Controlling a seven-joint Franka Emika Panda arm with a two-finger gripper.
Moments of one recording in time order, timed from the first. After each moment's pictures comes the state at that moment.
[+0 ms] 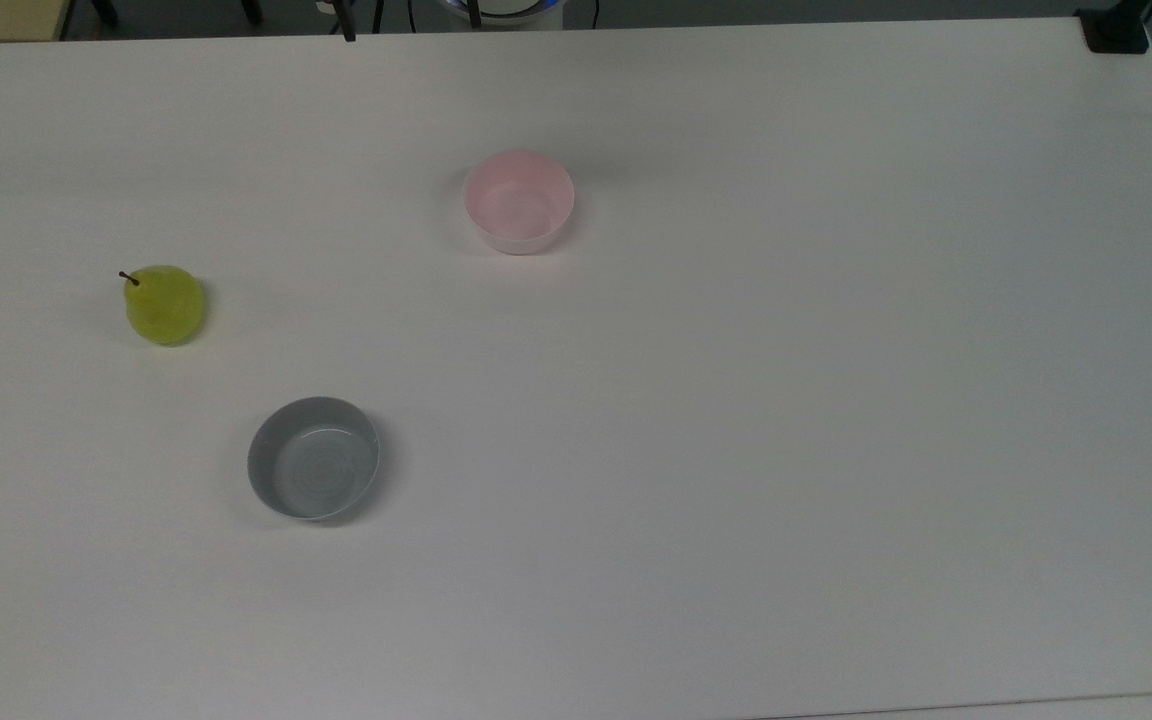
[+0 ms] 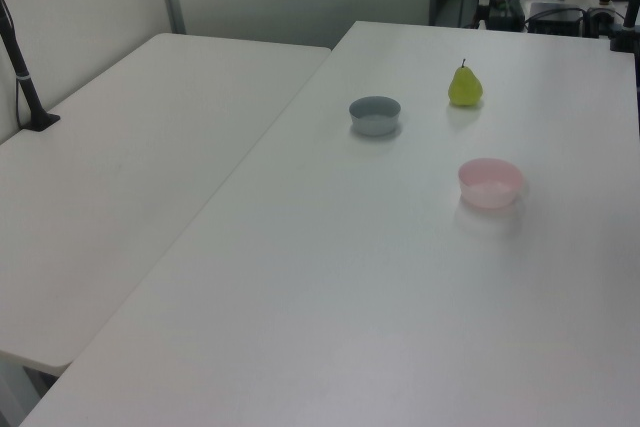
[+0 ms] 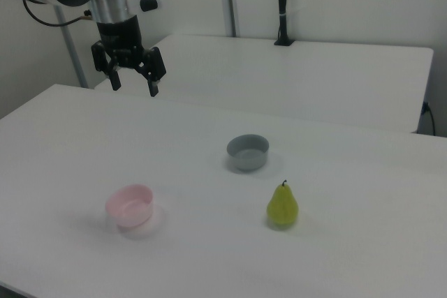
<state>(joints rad) -0.02 -0.05 -0.02 -1.64 0.05 1.64 -0.18</state>
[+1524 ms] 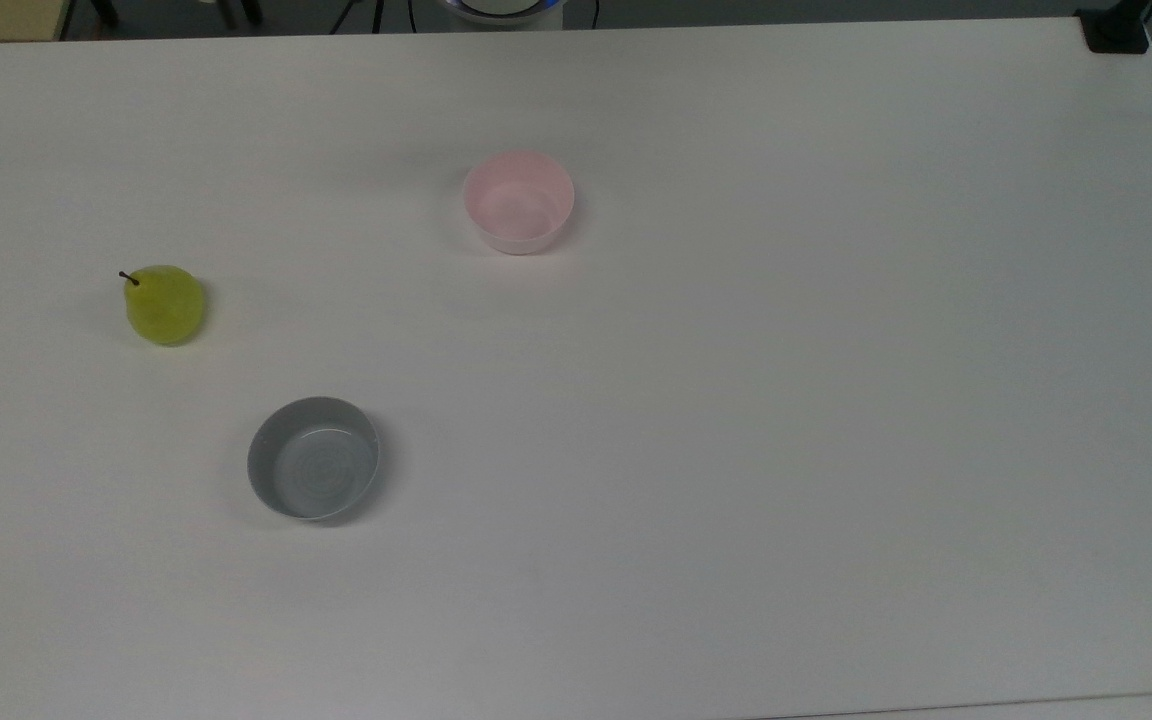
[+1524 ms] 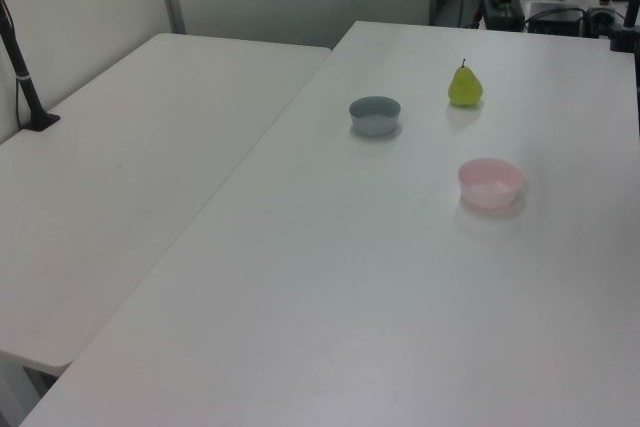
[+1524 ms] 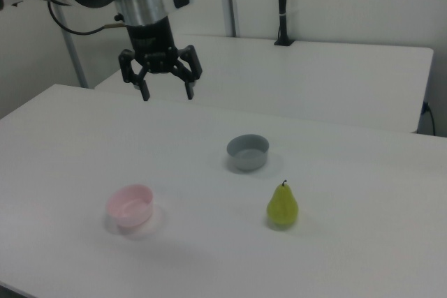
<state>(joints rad) -0.16 -0.05 -0.02 -1.64 -0.01 1.65 -0.53</state>
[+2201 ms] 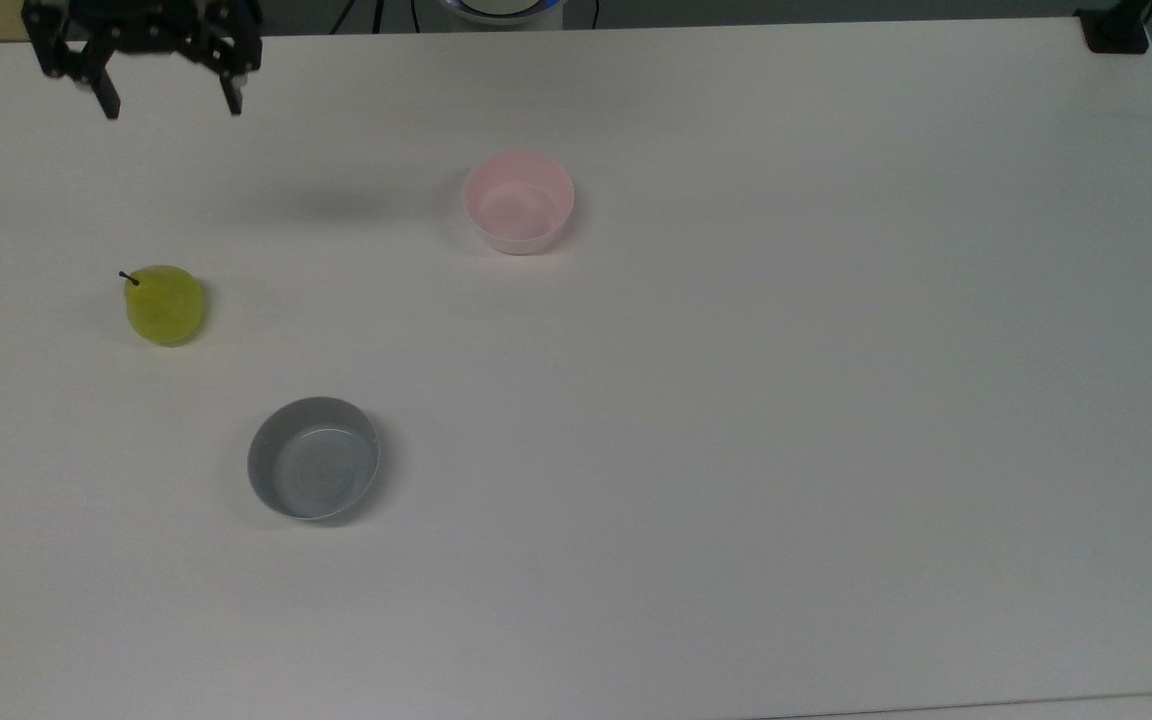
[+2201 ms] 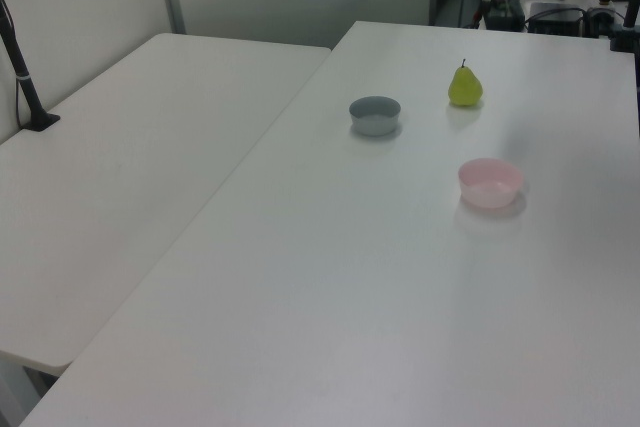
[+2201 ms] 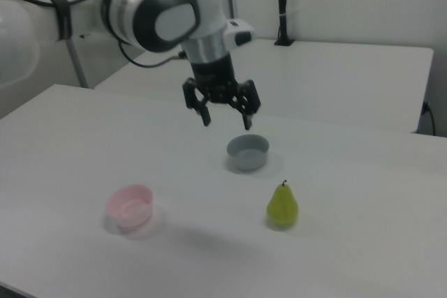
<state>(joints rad) -0.22 0.10 -0.10 -1.64 -0.01 1.86 -0.45</state>
